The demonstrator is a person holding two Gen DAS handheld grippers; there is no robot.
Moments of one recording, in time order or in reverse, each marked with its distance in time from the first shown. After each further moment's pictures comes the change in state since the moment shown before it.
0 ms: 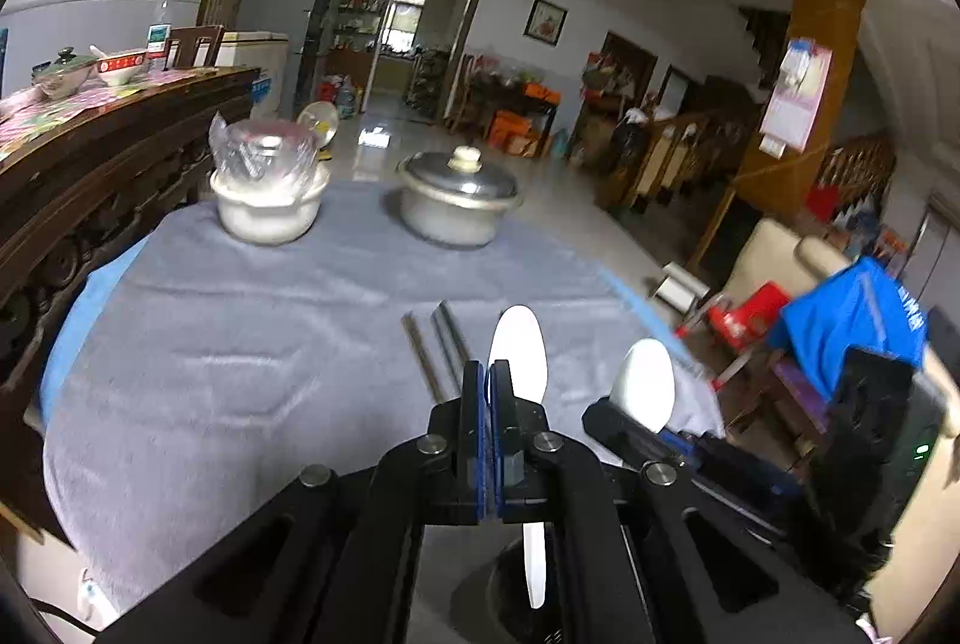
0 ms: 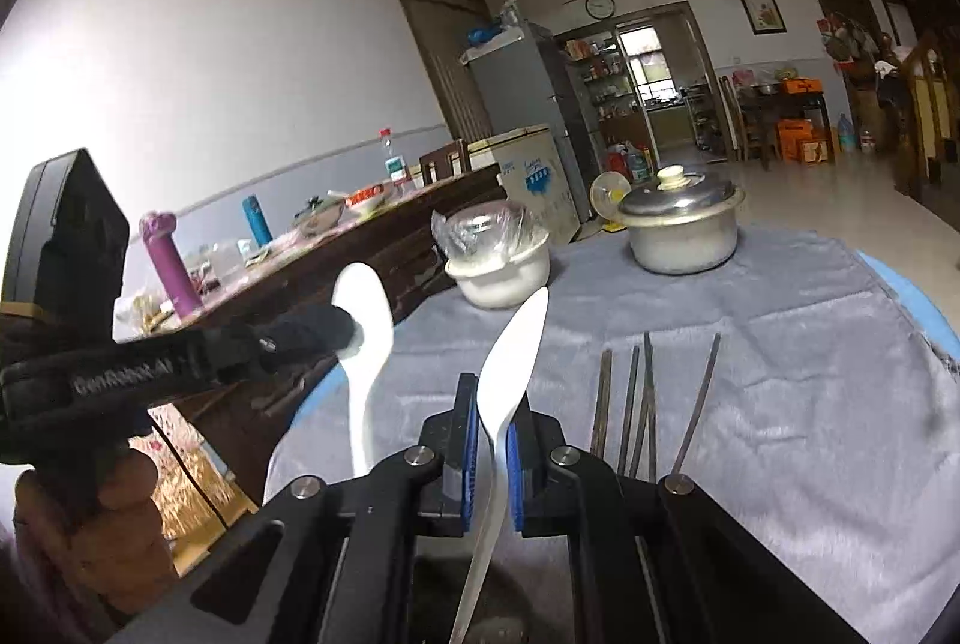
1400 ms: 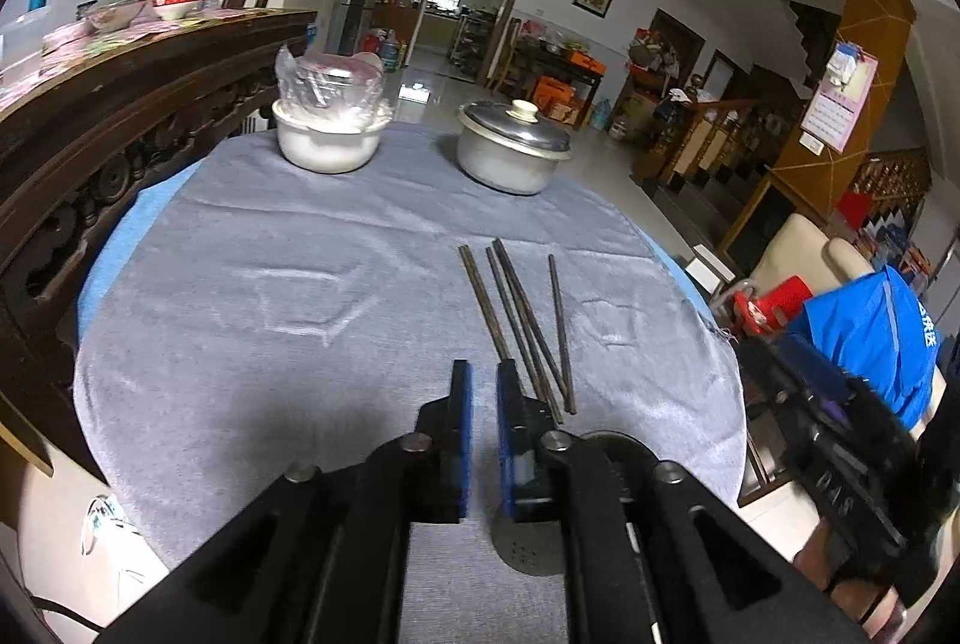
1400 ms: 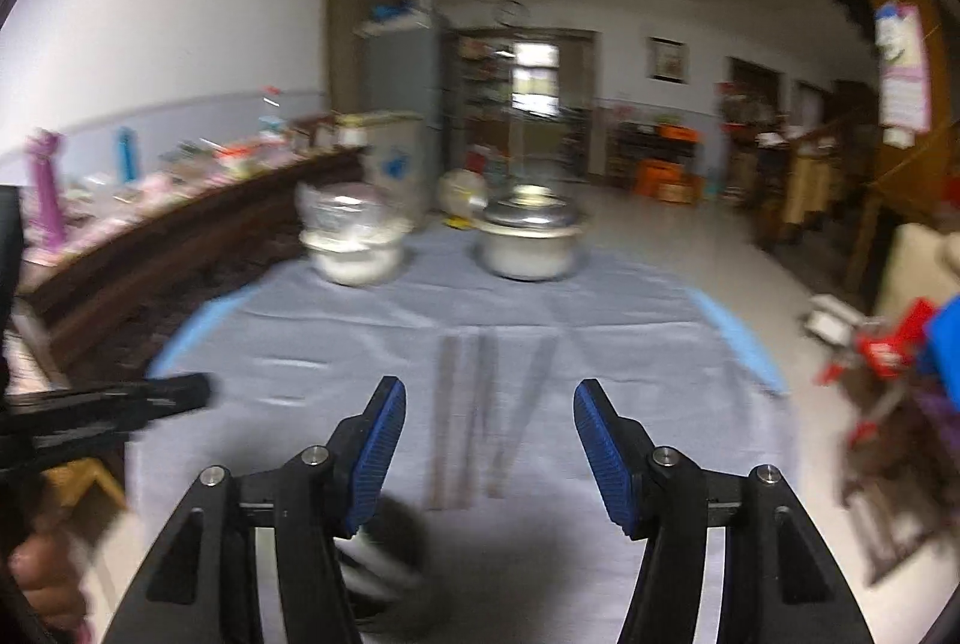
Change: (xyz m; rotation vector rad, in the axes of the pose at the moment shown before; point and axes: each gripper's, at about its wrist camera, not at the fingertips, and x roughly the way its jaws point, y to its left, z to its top) left arm -0.030 0.034 -0.024 -0.102 0.086 0.063; right arm -0.041 0.028 0.016 -0.136 0.053 -0.507
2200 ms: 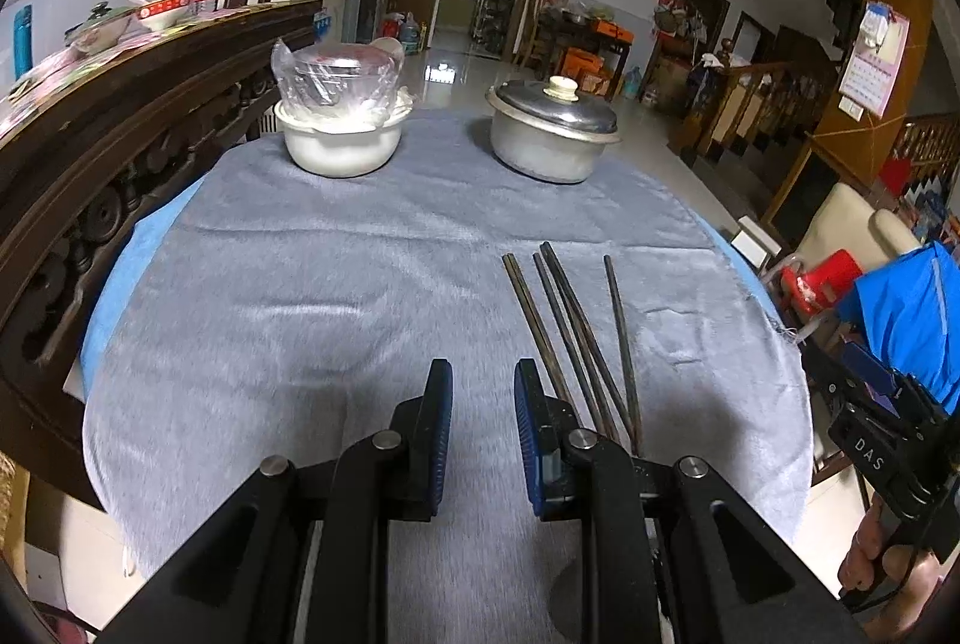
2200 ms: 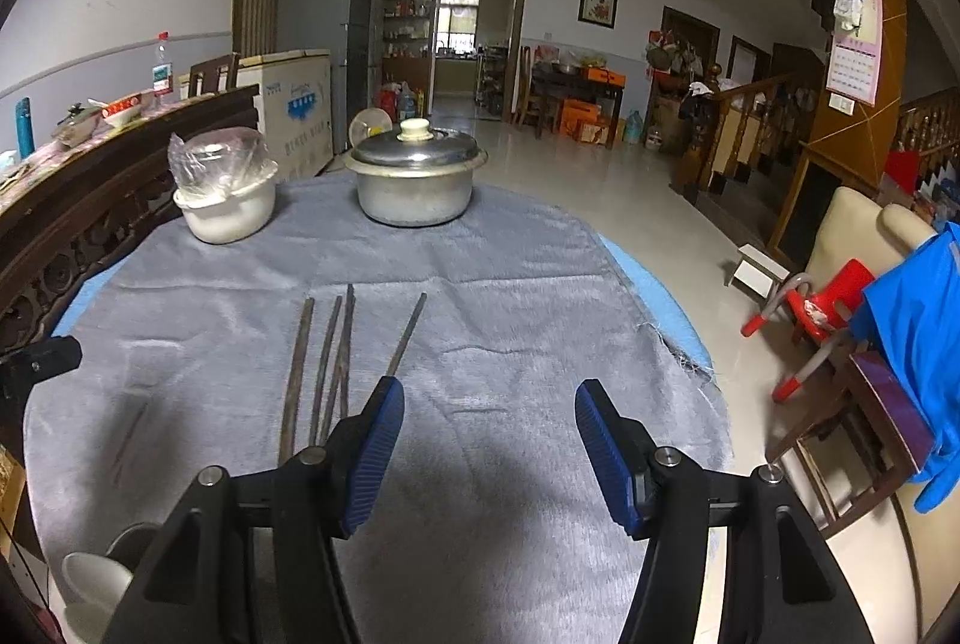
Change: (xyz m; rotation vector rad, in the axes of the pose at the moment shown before) left arm 0.068 -0.002 0.038 0.064 0.073 0.108; right arm 0.080 -0.059 0.004 0.028 0.159 -0.158
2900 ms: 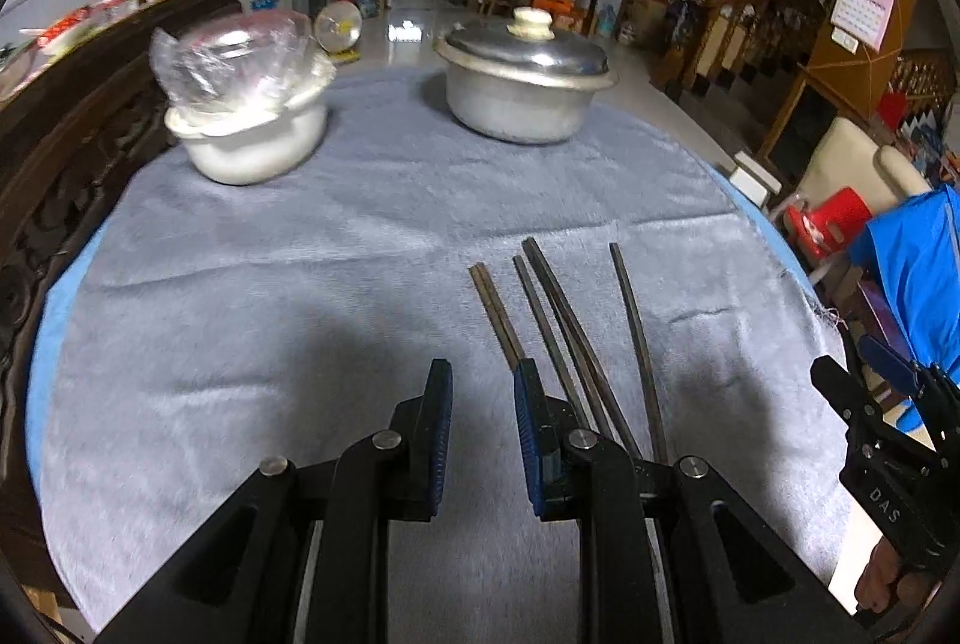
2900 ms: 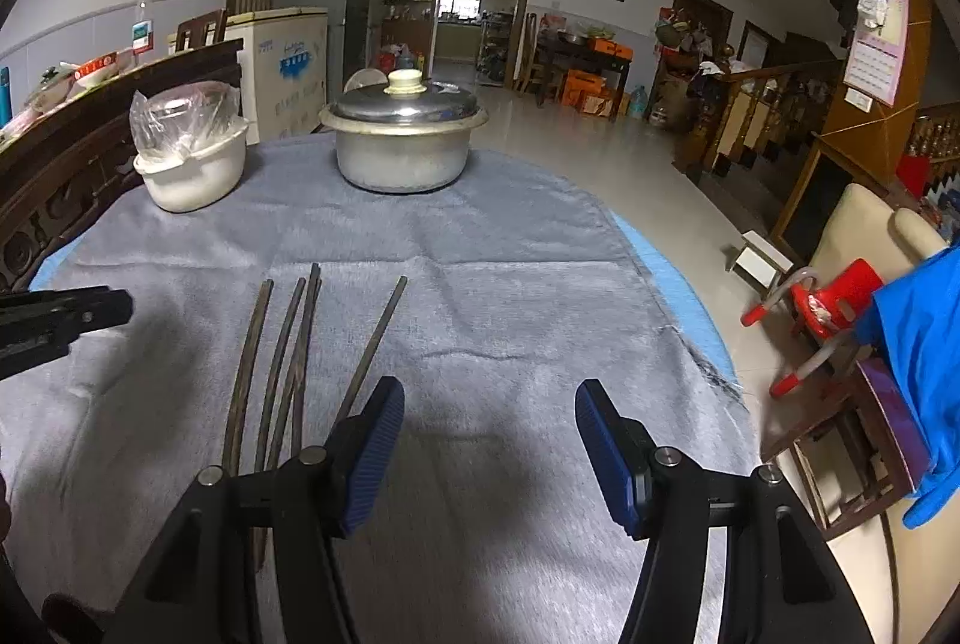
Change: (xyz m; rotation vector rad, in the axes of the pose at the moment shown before) left arm 0.110 -0.028 0.050 0.113 0.145 -0.021; right arm 0.080 0.004 0.018 -0.036 0.098 0.007
